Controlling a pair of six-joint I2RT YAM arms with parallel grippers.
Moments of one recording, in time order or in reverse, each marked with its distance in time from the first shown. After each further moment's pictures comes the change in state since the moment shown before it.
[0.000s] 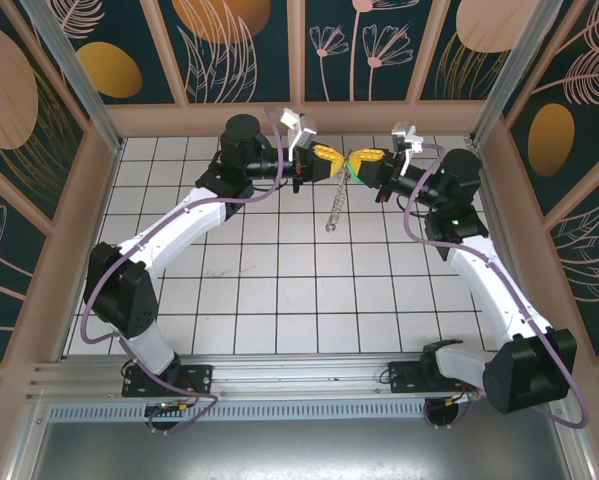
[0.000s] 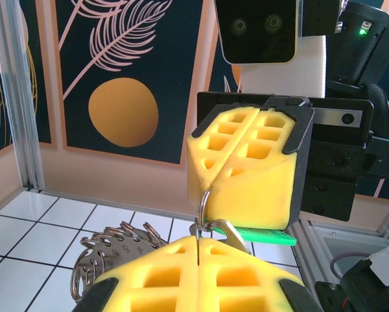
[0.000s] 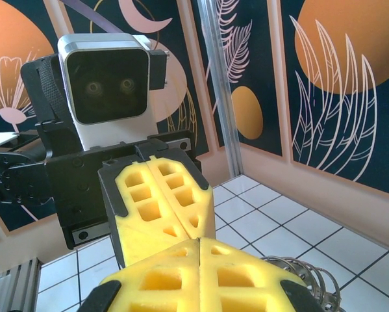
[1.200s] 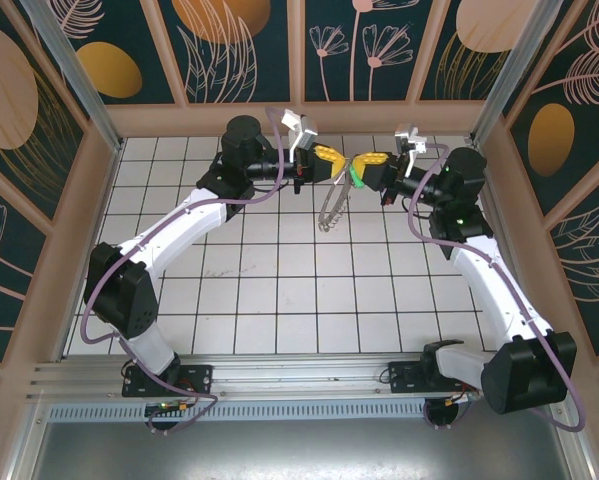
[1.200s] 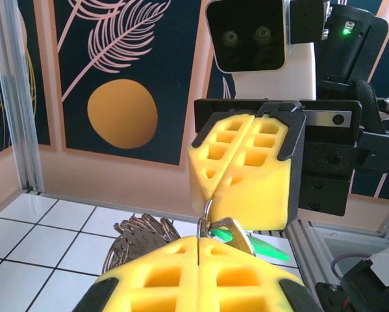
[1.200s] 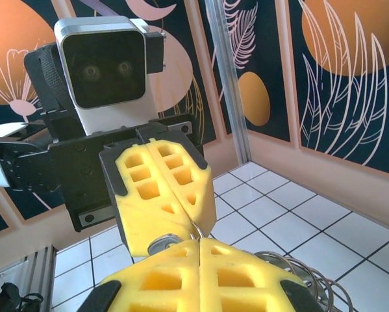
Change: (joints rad) left arm -0.002 -0.002 -0.006 0.016 -0.006 0.000; right arm -0.039 -0.006 0.008 -0.062 -0.076 -0.007
